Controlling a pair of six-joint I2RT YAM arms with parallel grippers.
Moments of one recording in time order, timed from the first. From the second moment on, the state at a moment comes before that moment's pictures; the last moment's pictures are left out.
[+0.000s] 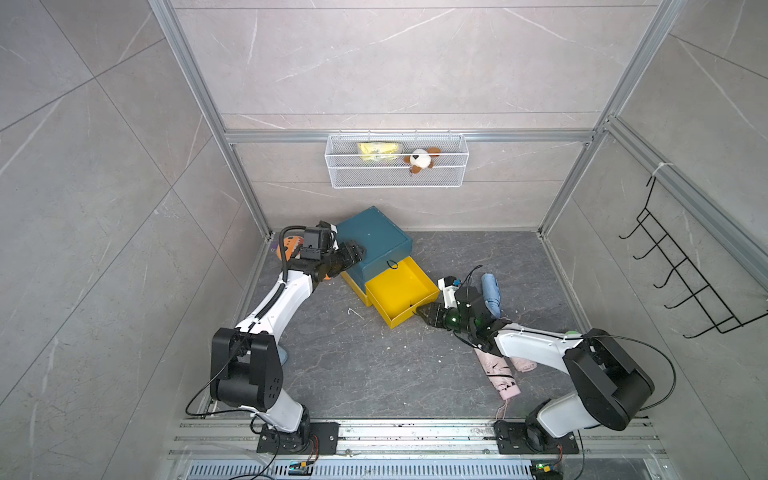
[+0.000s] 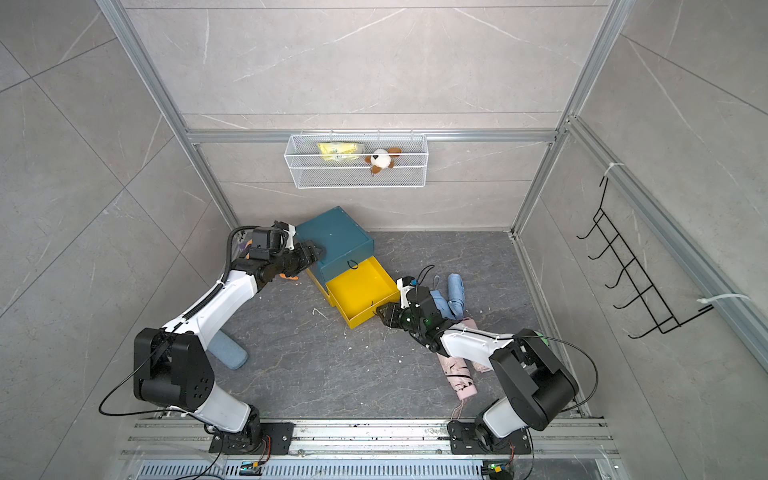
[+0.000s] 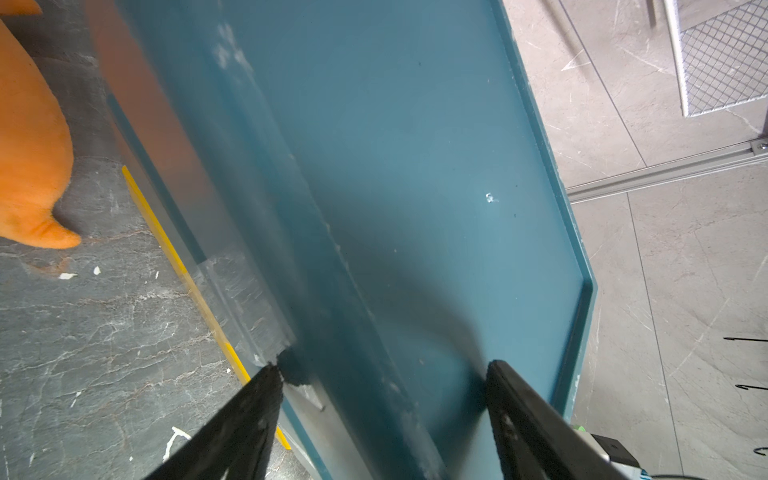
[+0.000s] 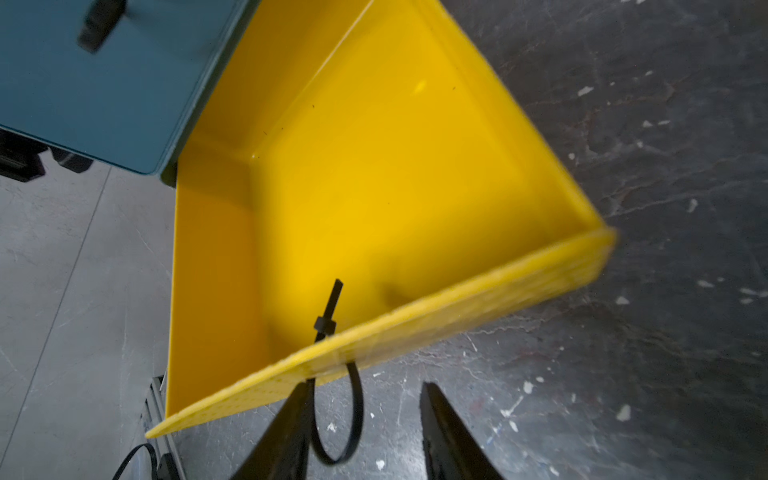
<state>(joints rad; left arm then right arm) -0.21 1.58 1.27 -0.35 0.35 -0.63 0.60 1.51 0.67 0.30 -0.26 0.71</state>
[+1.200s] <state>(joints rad) -0.59 1.27 1.27 -0.60 0.25 -0.56 0.40 1.25 0.95 -0.39 0.10 0.43</state>
